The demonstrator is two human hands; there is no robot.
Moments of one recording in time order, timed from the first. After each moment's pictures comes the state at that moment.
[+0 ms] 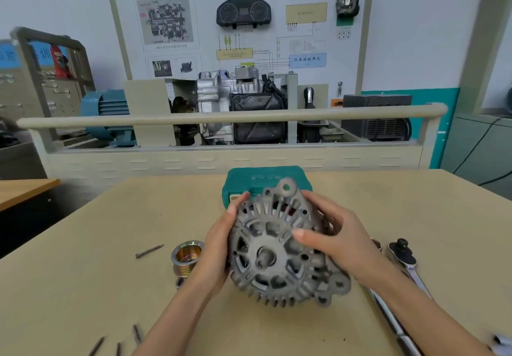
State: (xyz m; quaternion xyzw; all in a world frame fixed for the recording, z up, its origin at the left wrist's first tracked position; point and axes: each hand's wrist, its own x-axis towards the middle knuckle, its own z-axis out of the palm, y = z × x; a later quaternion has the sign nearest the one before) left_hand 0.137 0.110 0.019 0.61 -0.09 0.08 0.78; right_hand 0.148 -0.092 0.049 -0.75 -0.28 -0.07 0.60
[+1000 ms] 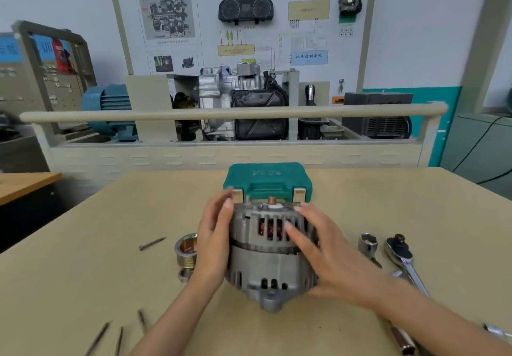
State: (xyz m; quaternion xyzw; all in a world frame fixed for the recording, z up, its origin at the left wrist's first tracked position) left_hand 0.142 0.111 0.009 0.65 -0.08 0.29 0.70; right_hand 0.151 -0.104 0.015 -0.81 -0.49 -0.33 0.06
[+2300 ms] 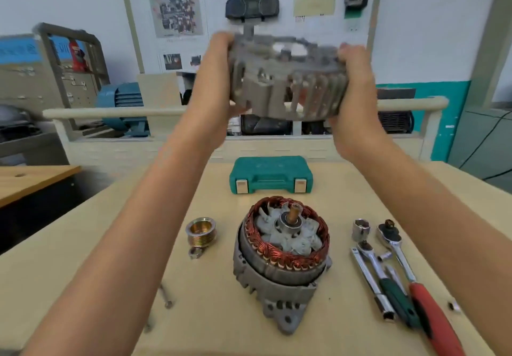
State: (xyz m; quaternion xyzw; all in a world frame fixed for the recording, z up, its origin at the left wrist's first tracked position) left_hand 0.089 0.080 0.214 0.66 -0.14 0.26 0.69; right_hand 0.135 -0.070 0.195 -0.59 -0.23 -0.20 0.75
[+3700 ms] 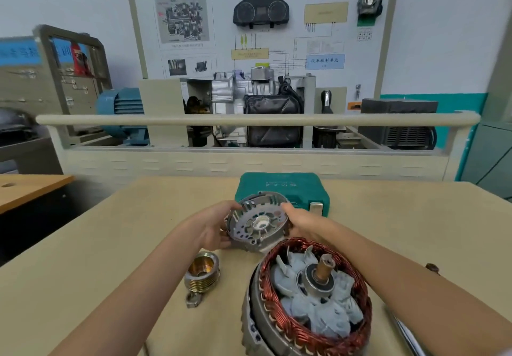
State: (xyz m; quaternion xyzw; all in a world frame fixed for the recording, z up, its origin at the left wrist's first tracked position) left_hand 0.209 0.159 0.066 0.68 0.25 -0.11 0.68; right_hand 0.301 -0.006 0.024 -0.82 -0.04 0.23 0.53
